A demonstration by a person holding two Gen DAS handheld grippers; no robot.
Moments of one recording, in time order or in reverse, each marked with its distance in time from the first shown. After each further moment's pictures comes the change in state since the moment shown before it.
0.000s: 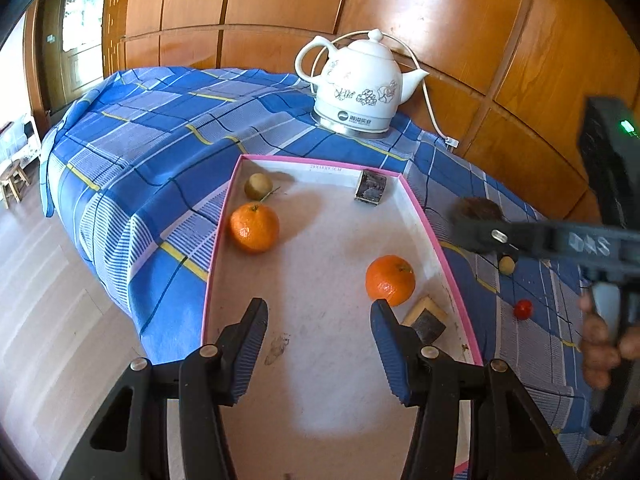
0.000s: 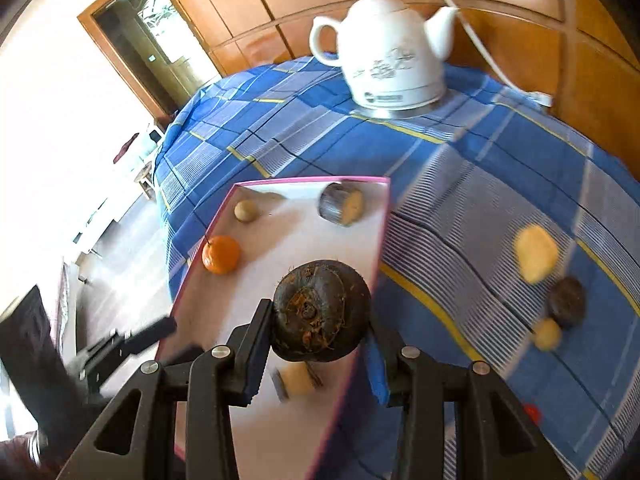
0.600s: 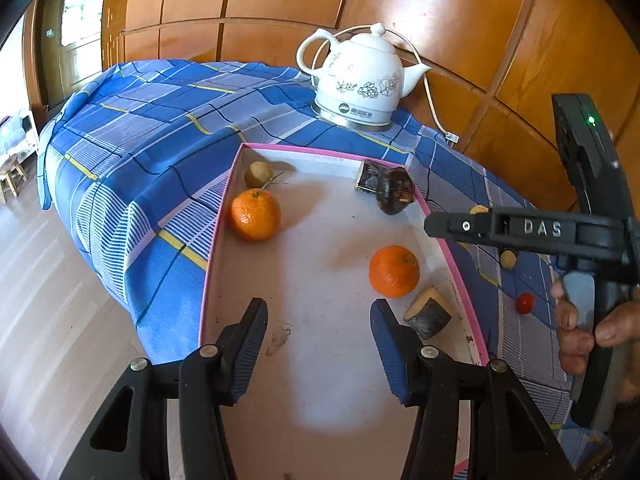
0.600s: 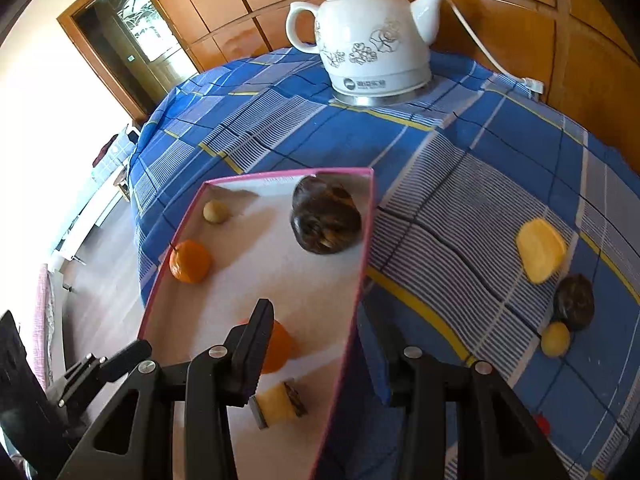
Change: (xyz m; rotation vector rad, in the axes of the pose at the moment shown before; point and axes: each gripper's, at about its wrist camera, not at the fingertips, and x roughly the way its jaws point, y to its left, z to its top) left arm 0.003 0.001 -0.005 -0.002 0.014 -0.011; right arm 0.019 -0.013 -0.001 0.042 0.009 -0.064
